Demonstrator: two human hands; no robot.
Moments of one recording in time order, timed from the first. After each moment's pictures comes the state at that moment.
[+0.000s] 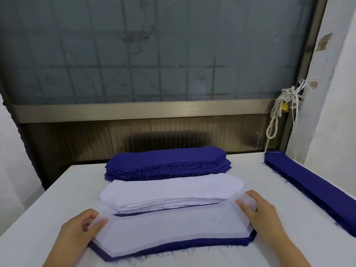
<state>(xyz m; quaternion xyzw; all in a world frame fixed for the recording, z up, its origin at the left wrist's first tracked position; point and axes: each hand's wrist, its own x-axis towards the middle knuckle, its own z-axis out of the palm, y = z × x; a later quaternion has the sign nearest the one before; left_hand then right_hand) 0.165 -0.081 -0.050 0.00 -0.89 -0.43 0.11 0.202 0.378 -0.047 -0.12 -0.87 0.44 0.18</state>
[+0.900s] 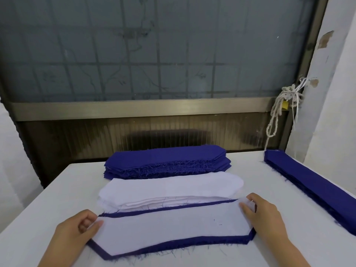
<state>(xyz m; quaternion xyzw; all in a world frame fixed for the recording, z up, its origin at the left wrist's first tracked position) 0.164 -0.088 -0.057 -0.01 -0.90 -0.40 0.16 0.203 0.378 -0.051 -0.19 -0.92 0.31 0.17</state>
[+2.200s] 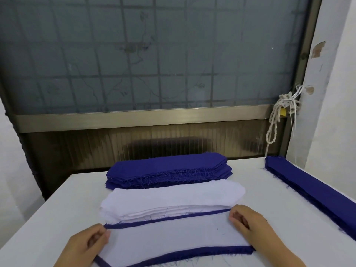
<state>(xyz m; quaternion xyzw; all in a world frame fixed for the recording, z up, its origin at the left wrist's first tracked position) 0.173 -0.063 -0.030 -0.02 -0.94 -0.33 0.09 0.207 0.365 -0.049 0.03 -0.94 0.32 0.14</state>
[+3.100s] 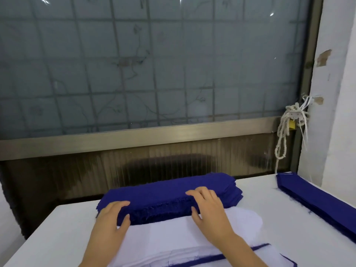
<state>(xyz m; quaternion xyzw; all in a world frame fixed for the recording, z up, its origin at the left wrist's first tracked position) 0.058 -0.004 0.002 -0.05 -0.94 -0.29 0.19 0.067 0.270 -0.014 0.09 -0.94 0.20 0.27</state>
